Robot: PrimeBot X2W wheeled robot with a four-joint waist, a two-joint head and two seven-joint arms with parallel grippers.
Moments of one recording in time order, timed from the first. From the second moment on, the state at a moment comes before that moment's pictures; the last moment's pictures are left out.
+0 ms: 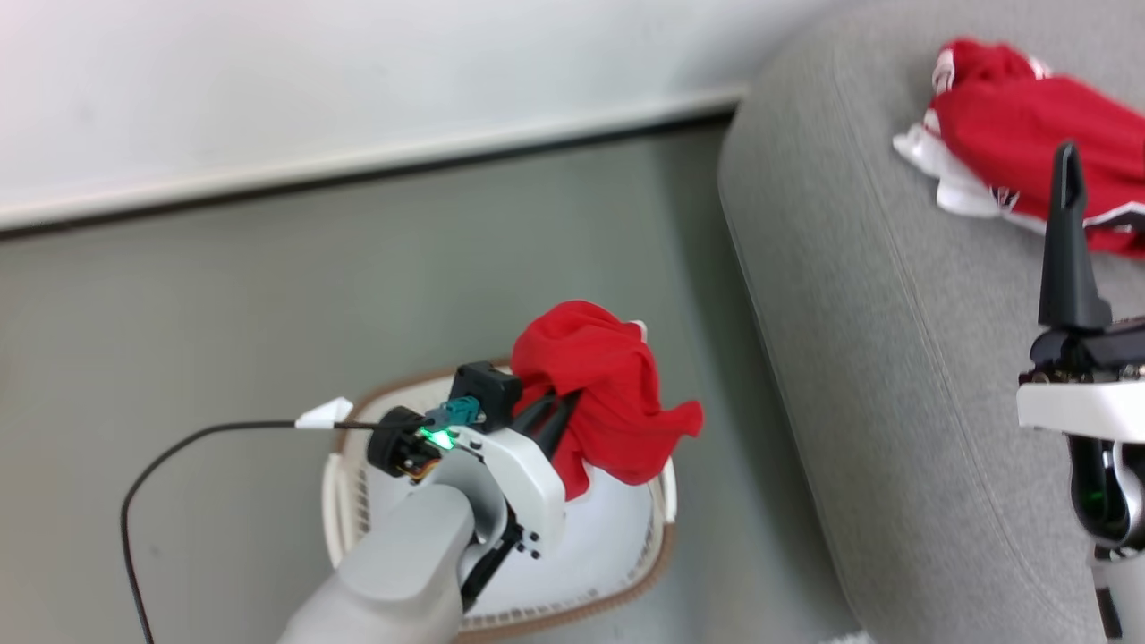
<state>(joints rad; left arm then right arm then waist) -0.79 0.05 -0.81 0.98 -0.53 -0.13 -0.26 -0.49 -0.19 0.03 0.09 0.38 0.13 -0.26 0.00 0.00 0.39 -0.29</state>
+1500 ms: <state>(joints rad) -0.63 0.29 -0.71 0.18 -0.57 0.03 -0.14 -0.27 -0.23 0.41 0.06 0.54 0.13 -0.26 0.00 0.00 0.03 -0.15</state>
